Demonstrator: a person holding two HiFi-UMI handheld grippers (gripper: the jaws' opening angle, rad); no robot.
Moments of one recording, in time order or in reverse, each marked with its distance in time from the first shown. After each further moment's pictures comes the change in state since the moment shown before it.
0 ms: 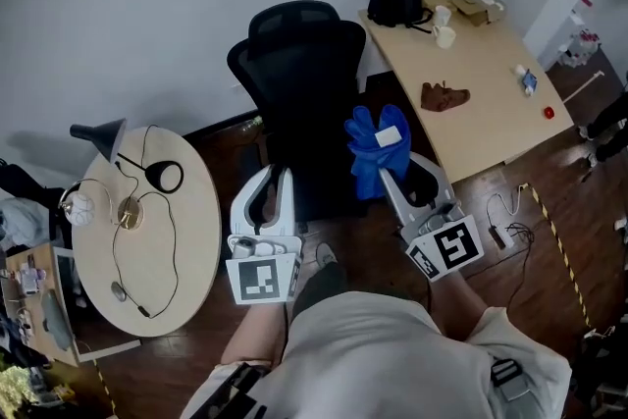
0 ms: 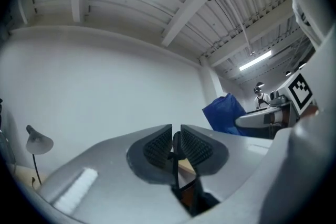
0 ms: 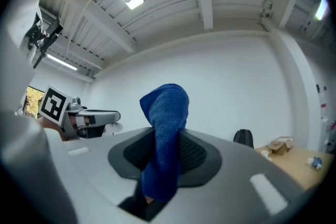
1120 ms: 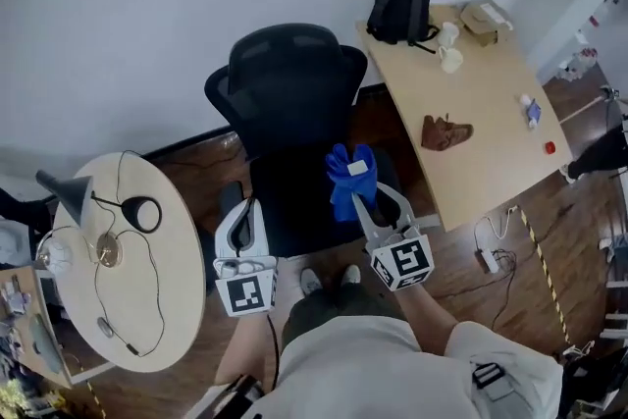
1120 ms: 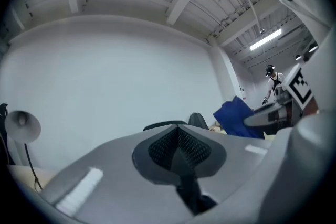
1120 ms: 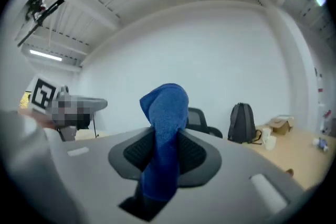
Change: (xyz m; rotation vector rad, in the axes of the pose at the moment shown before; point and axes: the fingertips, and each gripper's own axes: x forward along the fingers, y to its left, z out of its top) left arm 0.152 0.099 -0.119 -0.066 -0.076 0.158; right arm 0.136 -0.099 -0.201 0.112 0.247 -0.060
